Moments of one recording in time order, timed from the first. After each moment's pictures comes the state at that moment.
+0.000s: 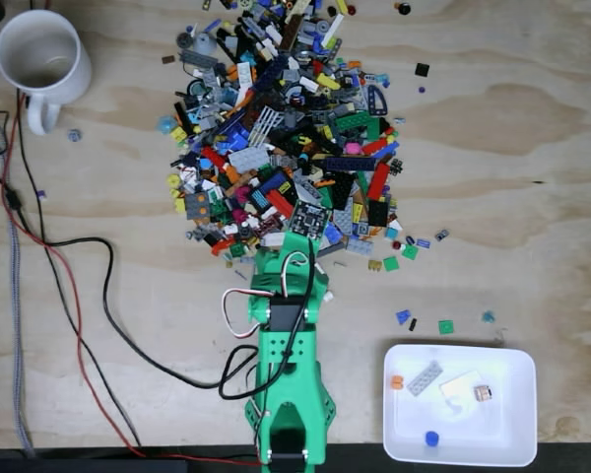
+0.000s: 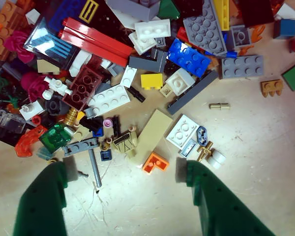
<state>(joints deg) -1.1 143.3 126.6 79.2 -60.7</state>
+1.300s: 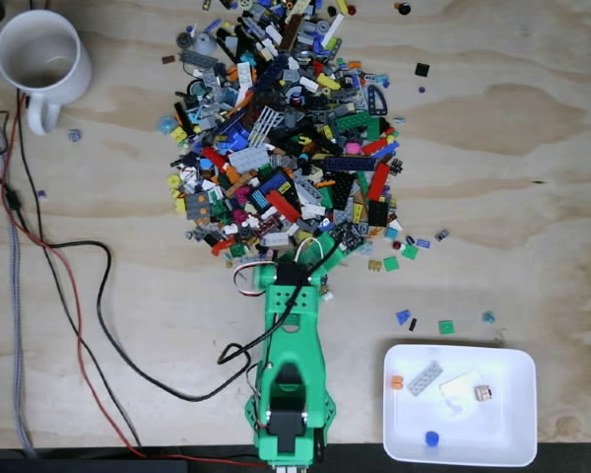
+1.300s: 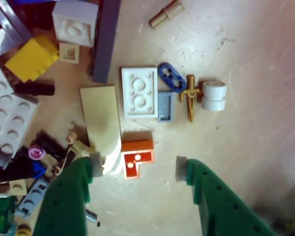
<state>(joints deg) 1.6 123.8 143.0 61.5 -25.8</state>
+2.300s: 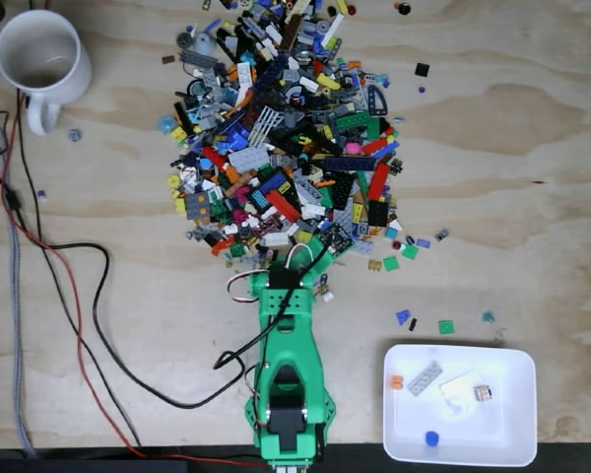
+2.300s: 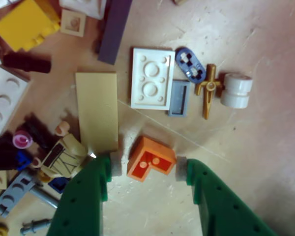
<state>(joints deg) -3.1 122.5 149.4 54.5 -26.8</state>
